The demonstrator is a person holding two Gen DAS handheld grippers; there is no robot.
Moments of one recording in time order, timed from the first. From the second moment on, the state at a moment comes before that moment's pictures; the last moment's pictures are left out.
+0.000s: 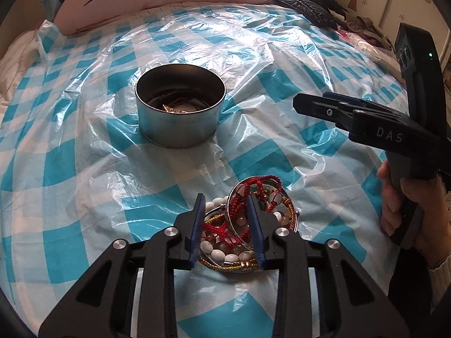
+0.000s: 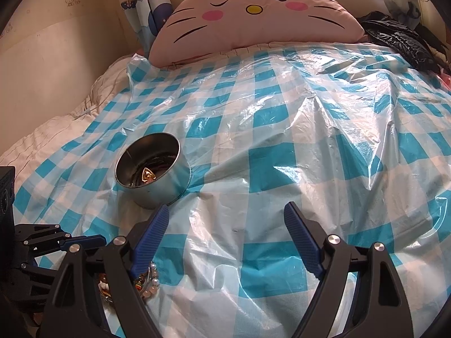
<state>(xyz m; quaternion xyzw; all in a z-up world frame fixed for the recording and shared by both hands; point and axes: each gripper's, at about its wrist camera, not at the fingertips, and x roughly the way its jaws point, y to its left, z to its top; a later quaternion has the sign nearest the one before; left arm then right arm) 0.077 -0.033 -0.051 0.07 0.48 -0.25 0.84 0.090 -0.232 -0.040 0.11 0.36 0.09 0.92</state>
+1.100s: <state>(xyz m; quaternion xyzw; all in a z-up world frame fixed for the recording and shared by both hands) 0.120 0.058 -0.058 -0.12 0.47 -0.11 0.87 0.084 -0.201 -0.046 0.11 0.38 0.22 0.89</state>
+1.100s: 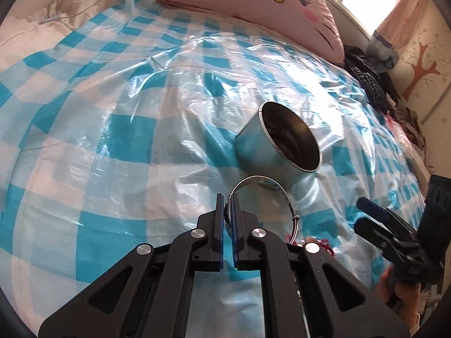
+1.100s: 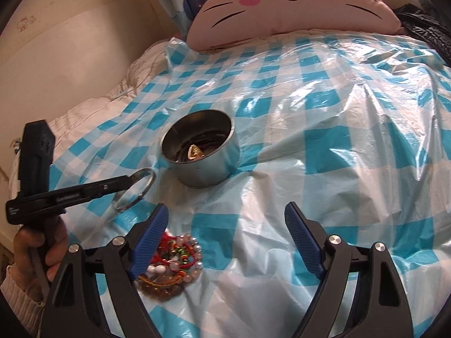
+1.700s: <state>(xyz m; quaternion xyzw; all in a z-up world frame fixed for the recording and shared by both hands) 0.121 0.053 -0.080 -0.10 0.48 -0.09 0.87 0.078 -0.149 -0.061 0.04 0.42 0.31 0.85</state>
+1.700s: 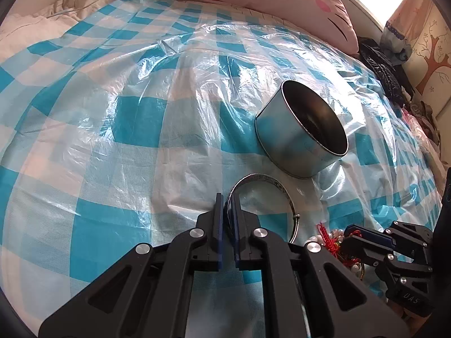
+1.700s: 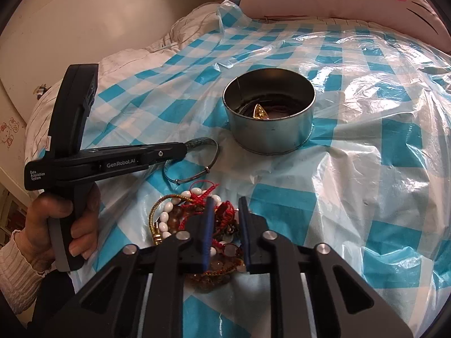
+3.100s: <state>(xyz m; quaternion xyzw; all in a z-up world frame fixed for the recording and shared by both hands) 0.098 0.044 -0.054 -0.07 0.43 -0.09 0.90 0.069 -0.213 -0.031 0.15 0.33 0.24 0.90</state>
